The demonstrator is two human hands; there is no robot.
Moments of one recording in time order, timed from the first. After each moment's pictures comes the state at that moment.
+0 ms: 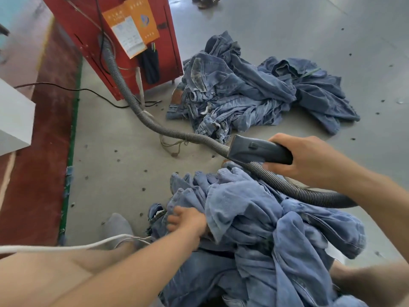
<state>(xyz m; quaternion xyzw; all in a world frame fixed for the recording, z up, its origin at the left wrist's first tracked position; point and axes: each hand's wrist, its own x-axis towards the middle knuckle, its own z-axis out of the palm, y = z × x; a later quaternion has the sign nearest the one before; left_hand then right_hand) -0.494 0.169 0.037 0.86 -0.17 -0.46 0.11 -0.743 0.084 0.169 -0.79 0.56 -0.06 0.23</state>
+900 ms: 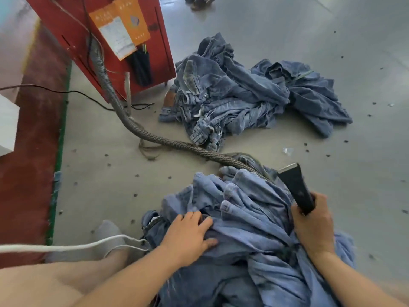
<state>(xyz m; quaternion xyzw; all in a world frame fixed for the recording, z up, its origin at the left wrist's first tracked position) -0.463 0.184 -0.003 0.52 -0.81 -0.20 -0.21 -0.792 0.173 -0.019 -0.47 0.80 -0.32 0.21</state>
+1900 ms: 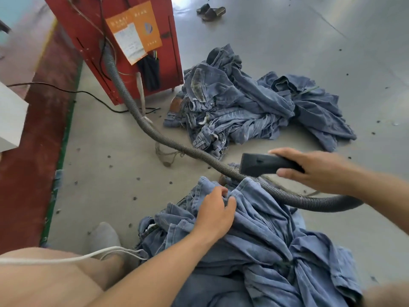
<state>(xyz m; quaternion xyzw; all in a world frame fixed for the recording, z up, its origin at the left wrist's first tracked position) -0.538 0.127 0.024 0.69 -0.55 -0.42 0.20 -0.787 0.033 0.147 -0.84 0.51 0.08 0.17</state>
